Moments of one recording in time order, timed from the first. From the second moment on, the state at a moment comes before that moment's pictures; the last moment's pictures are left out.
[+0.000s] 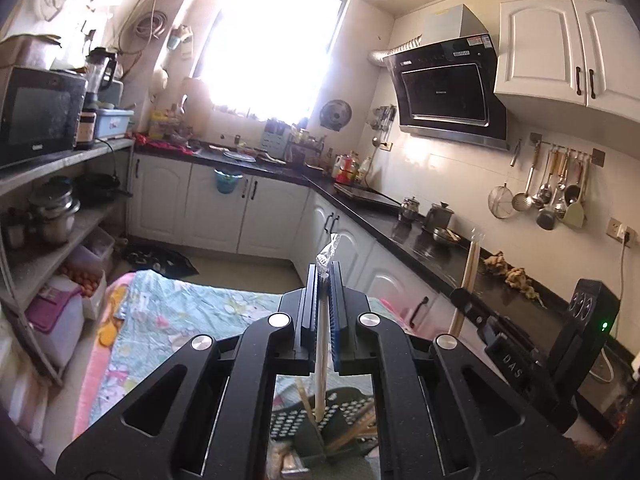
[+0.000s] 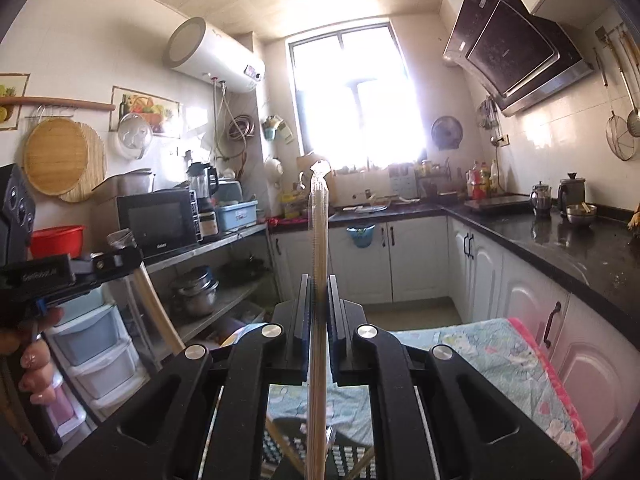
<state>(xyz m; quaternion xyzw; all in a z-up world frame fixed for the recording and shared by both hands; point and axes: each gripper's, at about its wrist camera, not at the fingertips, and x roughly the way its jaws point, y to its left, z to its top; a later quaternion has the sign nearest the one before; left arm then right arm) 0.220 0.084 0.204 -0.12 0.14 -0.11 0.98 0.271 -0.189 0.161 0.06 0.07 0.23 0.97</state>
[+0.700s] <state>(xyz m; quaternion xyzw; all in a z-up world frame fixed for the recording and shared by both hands) 0.238 0.072 0.146 -0.10 0.15 -0.09 0.98 0.284 -0.181 0.095 0.05 0.05 0.16 0.98</state>
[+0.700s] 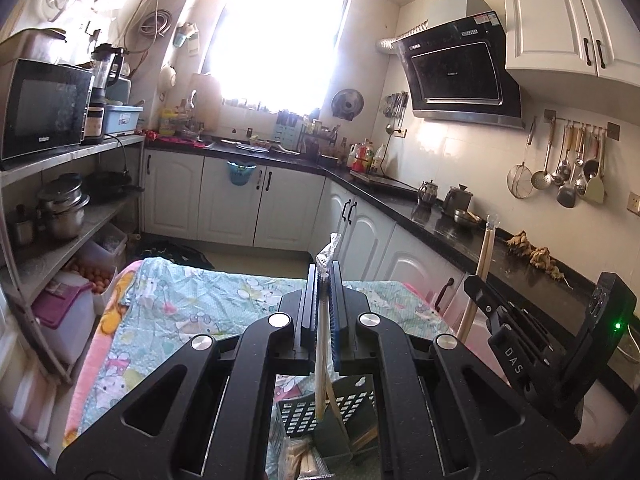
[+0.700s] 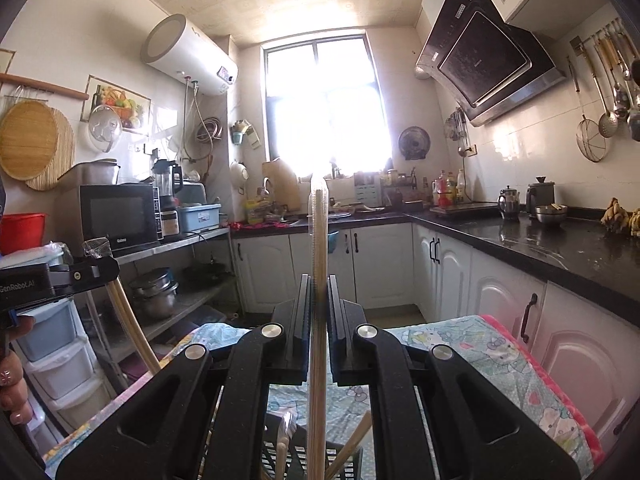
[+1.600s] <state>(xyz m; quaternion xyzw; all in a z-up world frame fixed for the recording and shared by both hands) 0.253 0.060 0.091 -0.10 0.22 -0.11 0.96 0.289 -0.157 0.054 0.03 0.12 0.18 0.98</state>
